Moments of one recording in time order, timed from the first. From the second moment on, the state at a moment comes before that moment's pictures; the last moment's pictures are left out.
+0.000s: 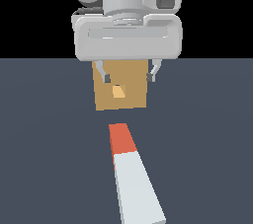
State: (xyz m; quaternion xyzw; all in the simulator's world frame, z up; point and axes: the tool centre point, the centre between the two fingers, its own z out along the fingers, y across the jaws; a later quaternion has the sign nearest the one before) arm 0.005 -0.031 0.154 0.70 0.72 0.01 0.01
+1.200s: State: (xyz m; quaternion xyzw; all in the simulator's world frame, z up) arm 0.007 -0.171 0.072 0.63 0.78 0.00 0.00
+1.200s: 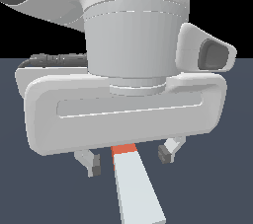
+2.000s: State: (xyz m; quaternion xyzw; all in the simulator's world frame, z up) arm 0.008 -0.173 0.032 0.63 0.78 0.00 0.00
